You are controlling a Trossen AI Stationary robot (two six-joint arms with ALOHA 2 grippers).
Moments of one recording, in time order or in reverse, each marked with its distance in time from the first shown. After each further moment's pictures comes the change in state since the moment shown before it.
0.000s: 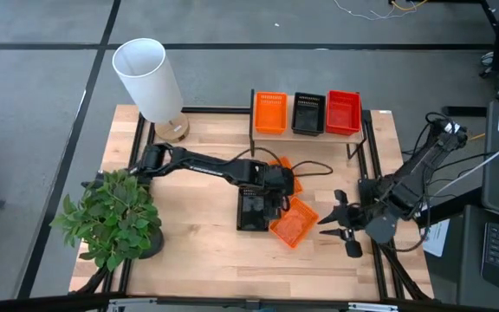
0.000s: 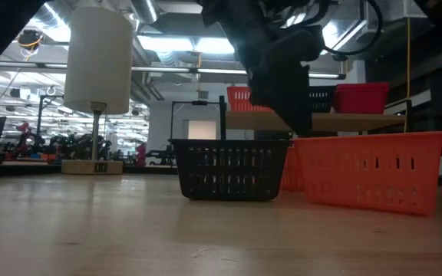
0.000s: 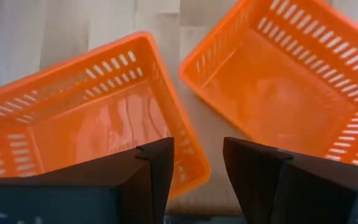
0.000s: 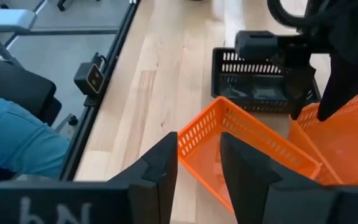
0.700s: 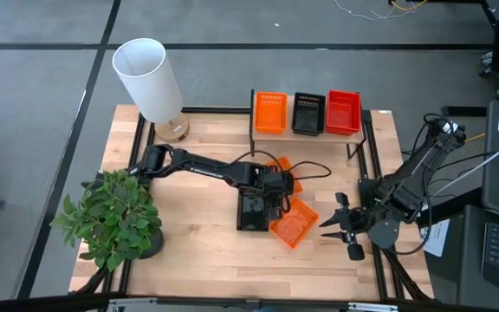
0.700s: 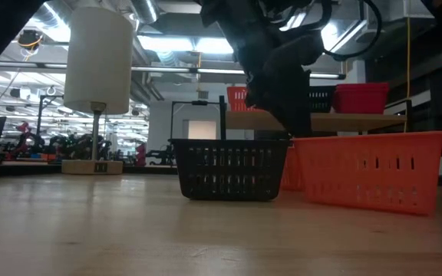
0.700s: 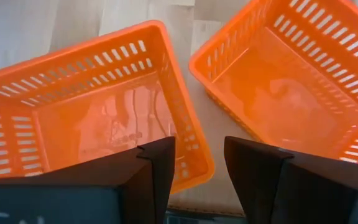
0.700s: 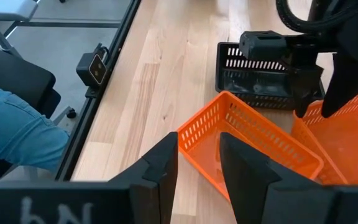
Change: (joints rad) left arm -0.015 0.006 -0.009 -0.002 -0.057 -0.077; right arm 0.038 0.013 0.001 -0.014 0.017 0.004
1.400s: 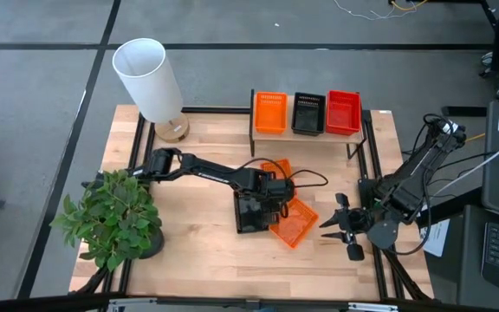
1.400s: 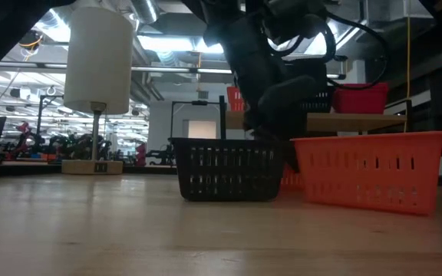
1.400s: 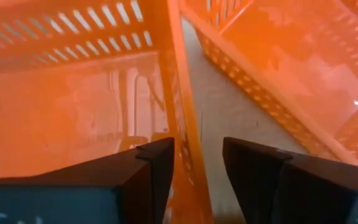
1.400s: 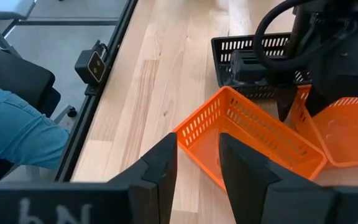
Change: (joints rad) left arm -0.003 0.083 -0.001 -0.020 0.015 0.004; right arm 0.000 0.010 -0.002 -0.006 -0.010 0.027
